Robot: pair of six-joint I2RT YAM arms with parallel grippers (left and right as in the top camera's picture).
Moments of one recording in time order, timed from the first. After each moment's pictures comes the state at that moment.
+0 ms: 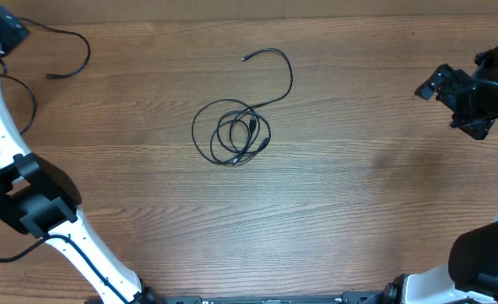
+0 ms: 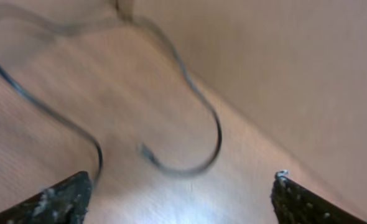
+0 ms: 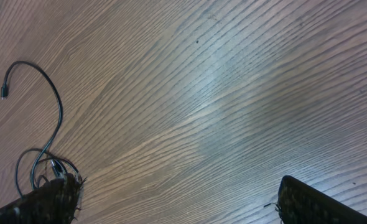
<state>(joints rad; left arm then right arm) 0.52 2.31 2.40 -0.82 0.15 -0.30 -0.31 1.71 1.71 -1.26 -0.22 0.33</state>
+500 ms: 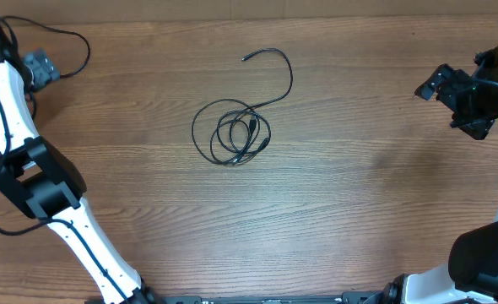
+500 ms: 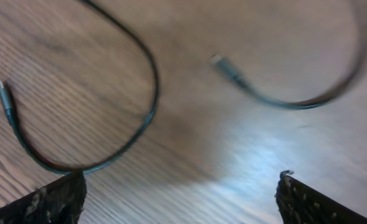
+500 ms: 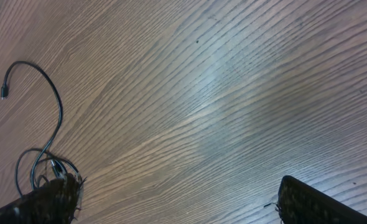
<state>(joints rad) 0.51 2.48 2.40 -1.00 -0.10 -0.15 -0.31 1.70 1.71 -1.26 -0.22 0.33</state>
